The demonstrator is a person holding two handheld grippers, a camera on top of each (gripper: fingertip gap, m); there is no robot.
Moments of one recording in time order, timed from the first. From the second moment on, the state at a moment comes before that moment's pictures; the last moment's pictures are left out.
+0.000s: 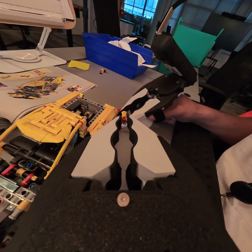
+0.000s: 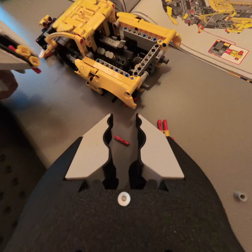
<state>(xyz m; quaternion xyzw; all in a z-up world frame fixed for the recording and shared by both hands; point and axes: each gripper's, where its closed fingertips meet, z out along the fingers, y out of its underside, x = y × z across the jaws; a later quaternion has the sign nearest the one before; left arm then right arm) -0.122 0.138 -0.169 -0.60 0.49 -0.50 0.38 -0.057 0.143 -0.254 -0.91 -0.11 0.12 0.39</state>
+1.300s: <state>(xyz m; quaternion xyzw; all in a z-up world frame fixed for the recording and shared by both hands) -0.123 0.134 -0.169 -0.60 0.48 -0.53 0.35 -0.016 0.169 -0.263 -0.93 -0.14 0.04 0.34</state>
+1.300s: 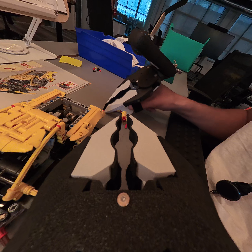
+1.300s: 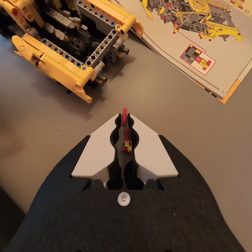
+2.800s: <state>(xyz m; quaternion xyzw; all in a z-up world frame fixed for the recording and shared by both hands) -0.115 0.099 -0.190 -0.52 0.64 -0.40 0.41 -0.115 0.107 -0.179 -0.51 -0.77 -0.23 0.32</state>
